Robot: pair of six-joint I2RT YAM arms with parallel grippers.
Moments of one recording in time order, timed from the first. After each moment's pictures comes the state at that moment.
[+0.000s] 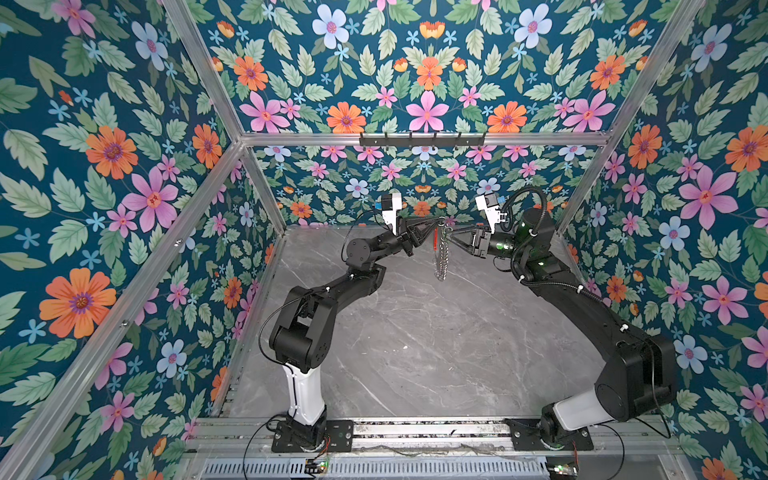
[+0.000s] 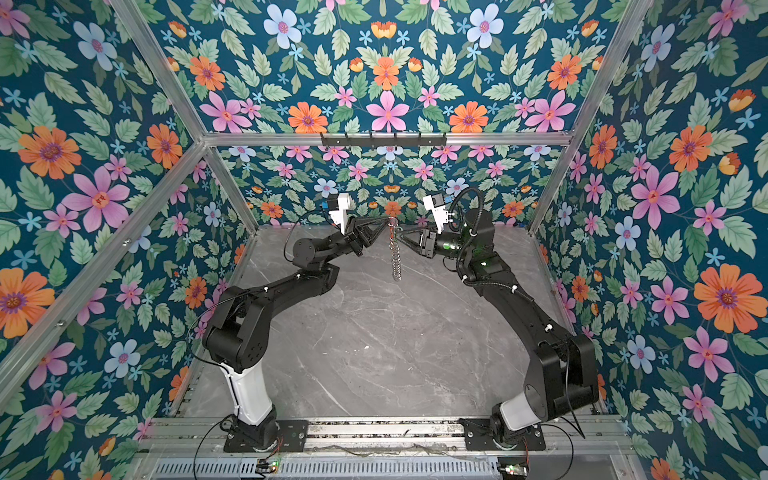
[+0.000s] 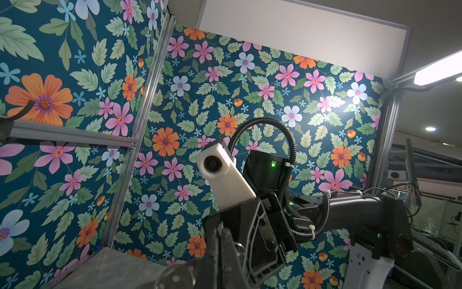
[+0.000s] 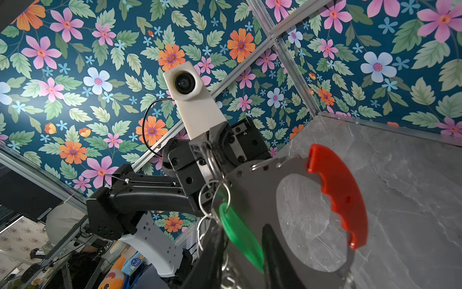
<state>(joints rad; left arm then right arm) -0.49 1.89 1.30 1.43 0.80 -0.95 0.29 1.50 1.26 0.25 -0.99 0.63</state>
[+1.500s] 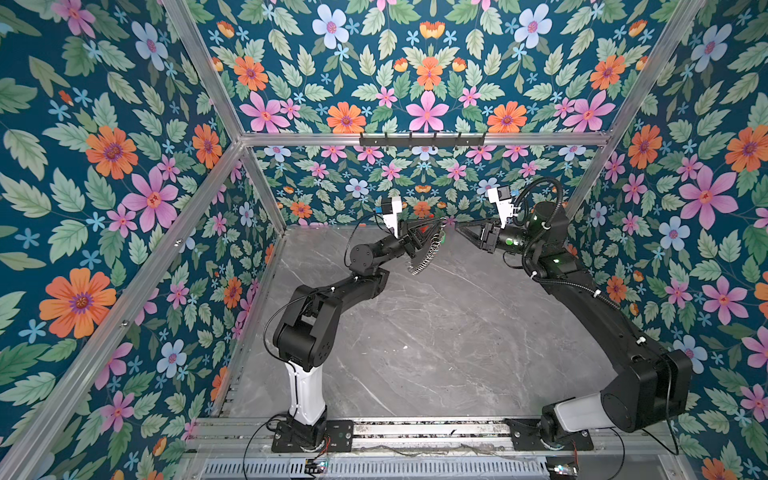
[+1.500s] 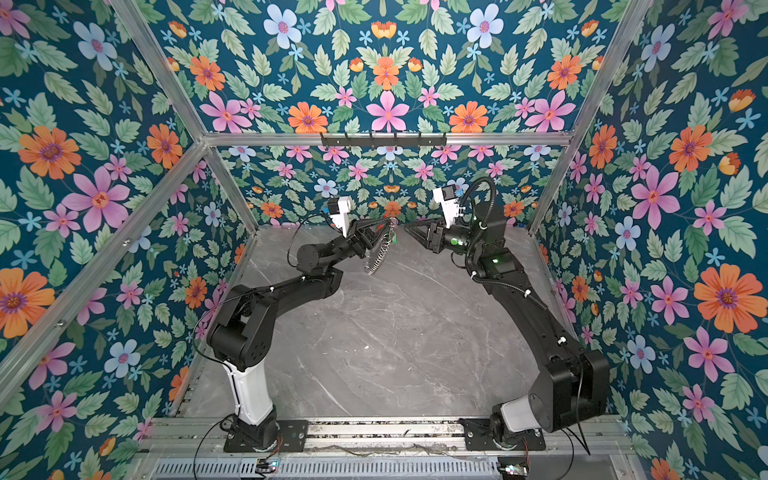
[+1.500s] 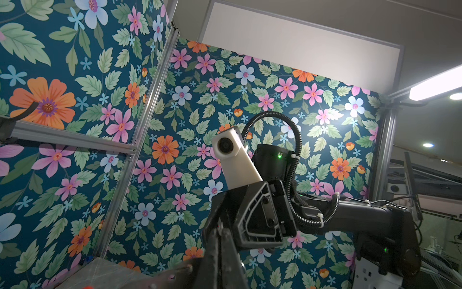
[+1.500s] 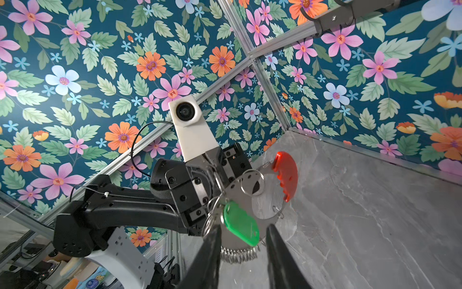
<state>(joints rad) -0.51 1.91 1.27 1.50 0.73 -0.97 0.26 1.45 1.34 0.09 -0.89 0.51</state>
